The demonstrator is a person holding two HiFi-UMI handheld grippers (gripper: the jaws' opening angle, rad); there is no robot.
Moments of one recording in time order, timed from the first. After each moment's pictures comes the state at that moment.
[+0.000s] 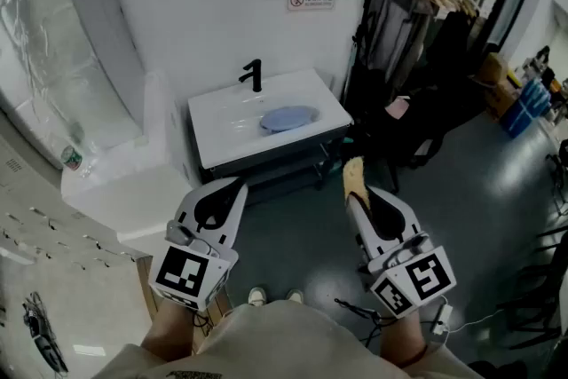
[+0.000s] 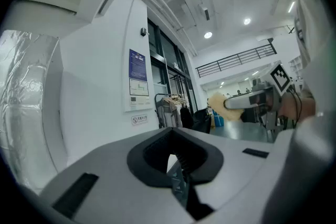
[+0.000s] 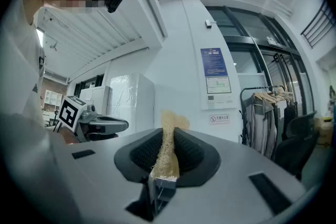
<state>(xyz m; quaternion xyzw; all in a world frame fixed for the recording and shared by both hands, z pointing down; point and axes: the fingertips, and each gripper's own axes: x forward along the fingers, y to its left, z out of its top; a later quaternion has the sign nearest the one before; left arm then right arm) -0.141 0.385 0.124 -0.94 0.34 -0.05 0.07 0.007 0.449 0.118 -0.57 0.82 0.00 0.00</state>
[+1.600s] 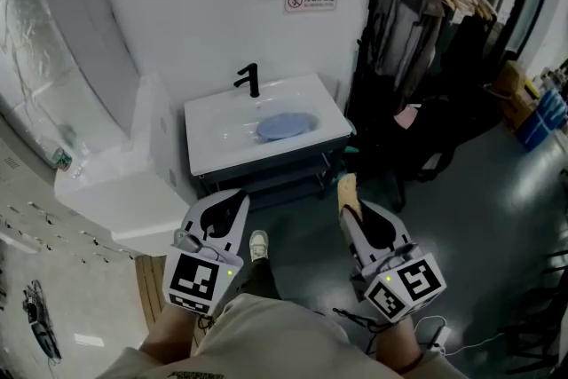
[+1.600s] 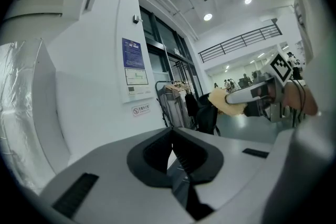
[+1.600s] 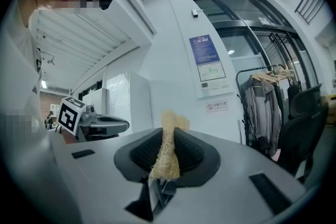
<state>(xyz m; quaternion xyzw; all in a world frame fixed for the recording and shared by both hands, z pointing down) -0.055 0.356 0.179 -0.91 0.38 -0.13 0.10 0.097 0.411 0.180 -0.54 0.84 -0.06 0.02</state>
